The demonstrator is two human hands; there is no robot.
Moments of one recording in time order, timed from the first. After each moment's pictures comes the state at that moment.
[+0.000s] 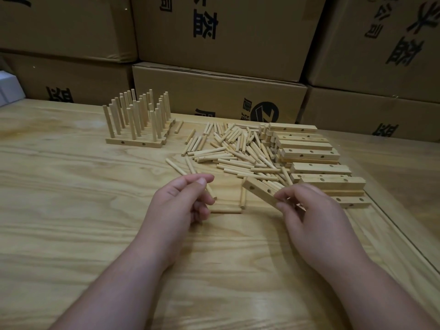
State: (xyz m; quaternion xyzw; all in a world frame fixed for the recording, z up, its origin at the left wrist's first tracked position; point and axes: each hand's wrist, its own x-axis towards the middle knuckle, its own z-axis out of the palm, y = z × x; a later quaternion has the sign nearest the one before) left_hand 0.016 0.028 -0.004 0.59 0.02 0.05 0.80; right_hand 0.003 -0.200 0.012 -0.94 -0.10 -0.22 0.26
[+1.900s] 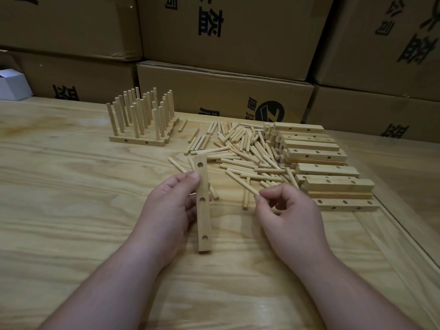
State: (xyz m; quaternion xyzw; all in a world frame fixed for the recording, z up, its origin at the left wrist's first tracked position) left_hand 0.019 0.030 0.000 0.52 0.07 0.03 0.85; right_hand 0.021 -0.164 -0.009 -0.85 -0.05 -0.22 0.47
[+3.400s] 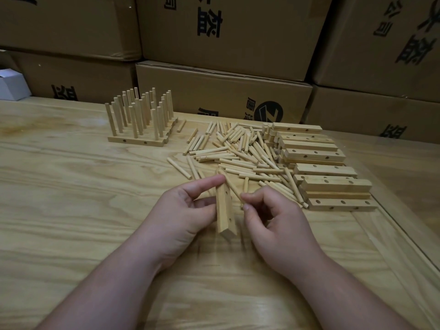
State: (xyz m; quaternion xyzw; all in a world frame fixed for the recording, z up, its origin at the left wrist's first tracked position) left_hand 0.010 0.028 -0.002 0.58 -0.06 -0.07 0.81; right_hand 0.015 -0.160 -0.012 -0.84 -0.21 -0.18 0.46
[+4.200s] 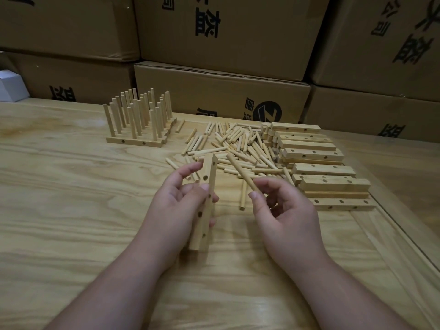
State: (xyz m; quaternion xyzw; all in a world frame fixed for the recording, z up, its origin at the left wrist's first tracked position) left_hand 0.010 0.026 -0.002 0.64 0.01 0.07 0.77; right_hand 0.018 -0.159 -0.011 -0.79 -0.14 -0.26 0.54
